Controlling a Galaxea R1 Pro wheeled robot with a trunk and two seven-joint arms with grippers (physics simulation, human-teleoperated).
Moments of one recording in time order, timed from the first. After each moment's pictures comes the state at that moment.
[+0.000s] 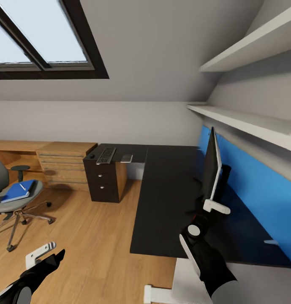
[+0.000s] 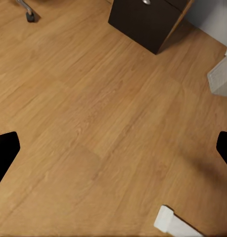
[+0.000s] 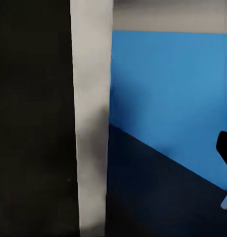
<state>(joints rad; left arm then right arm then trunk) -0.04 -0.03 0.42 -1.54 0.27 0.59 0.05 -0.51 0.08 0.23 -1.06 0.01 -0.04 -0.99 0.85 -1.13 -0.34</state>
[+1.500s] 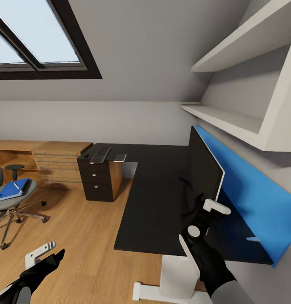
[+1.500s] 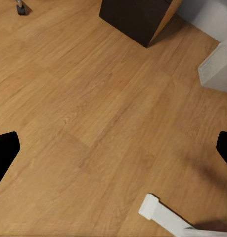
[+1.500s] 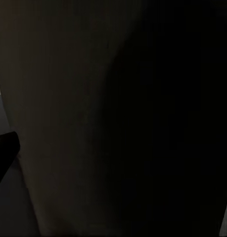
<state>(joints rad) -0.04 -0.03 0.42 -1.54 0.27 0.59 0.05 -0.51 0.08 0.24 -1.06 0.01 -0.11 -1.00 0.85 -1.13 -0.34</state>
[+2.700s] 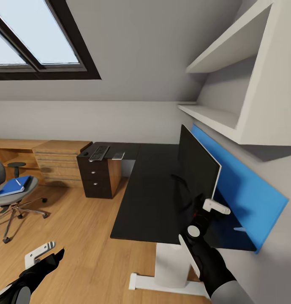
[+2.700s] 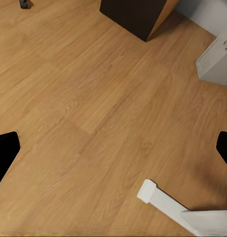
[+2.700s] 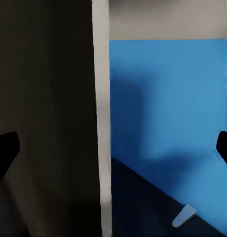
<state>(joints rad) -0.04 -0.03 0.42 -1.55 0.27 0.59 0.05 -0.51 0.08 0.24 -1.06 0.01 -0.10 -0.99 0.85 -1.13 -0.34</state>
